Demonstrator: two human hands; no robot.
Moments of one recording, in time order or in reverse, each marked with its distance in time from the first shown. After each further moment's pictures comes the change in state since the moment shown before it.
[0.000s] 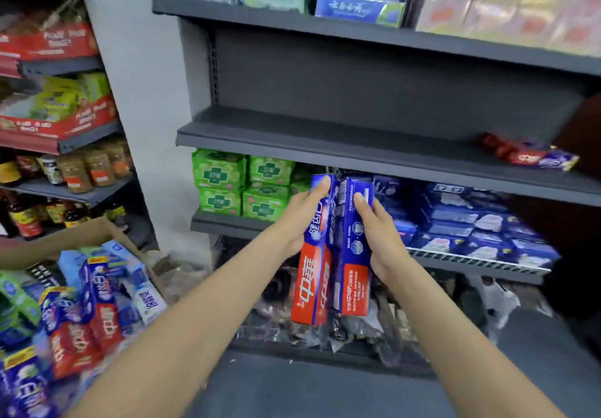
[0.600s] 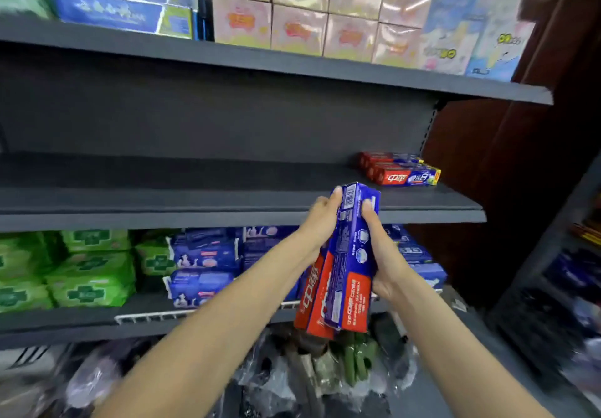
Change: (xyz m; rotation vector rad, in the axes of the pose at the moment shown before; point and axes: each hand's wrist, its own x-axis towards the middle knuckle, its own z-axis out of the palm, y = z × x) left_hand 0.222 -0.055 0.305 0.379 -0.158 0.028; right_hand 0.127 -0.068 -0.287 0.248 0.113 0.117
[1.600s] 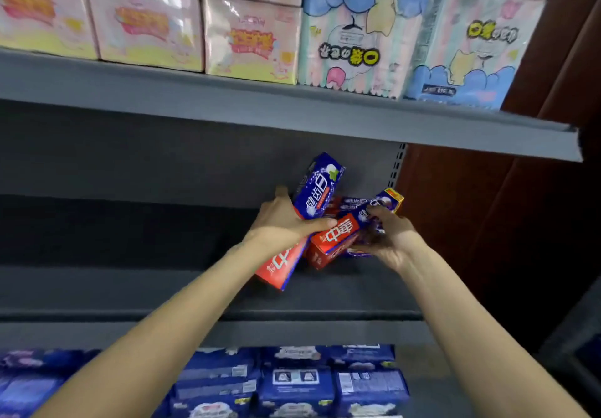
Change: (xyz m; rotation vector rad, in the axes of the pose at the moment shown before) left_hand 0.253 0.062 0.136 0.638 0.266 0.092; right_hand 0.283 -0.190 -0.224 0.004 0.186 -0.010
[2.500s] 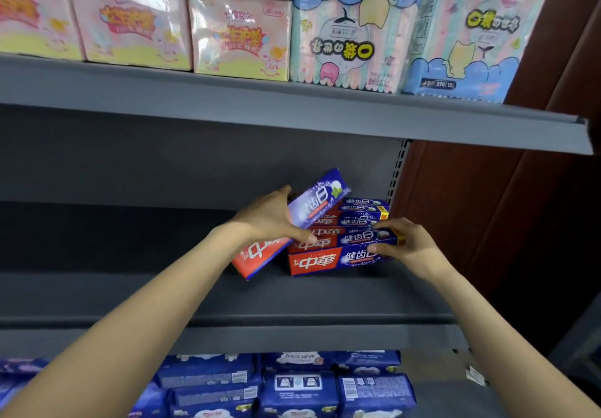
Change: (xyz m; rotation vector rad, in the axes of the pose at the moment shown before) left_hand 0.020 -0.006 -0.021 0.340 -0.167 0.154; right_hand 0.013 0.006 -0.061 -0.969 -0.194 -0.506
